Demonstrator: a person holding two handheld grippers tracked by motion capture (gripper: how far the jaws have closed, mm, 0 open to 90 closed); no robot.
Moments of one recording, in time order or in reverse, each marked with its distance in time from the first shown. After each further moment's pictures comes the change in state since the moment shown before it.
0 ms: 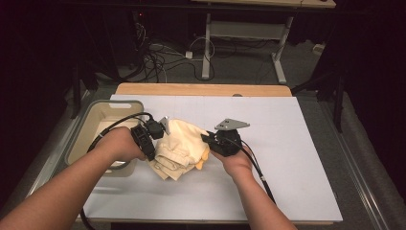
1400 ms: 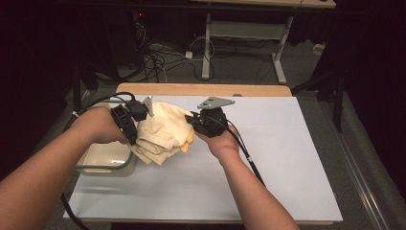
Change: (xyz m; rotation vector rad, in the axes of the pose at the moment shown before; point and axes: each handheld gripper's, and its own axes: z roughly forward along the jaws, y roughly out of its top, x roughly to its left) left arm 0.028 -0.028 -0.059 0.034 0.079 -0.065; right arm 0.021 0.075 0.011 -0.054 0.025 -0.066
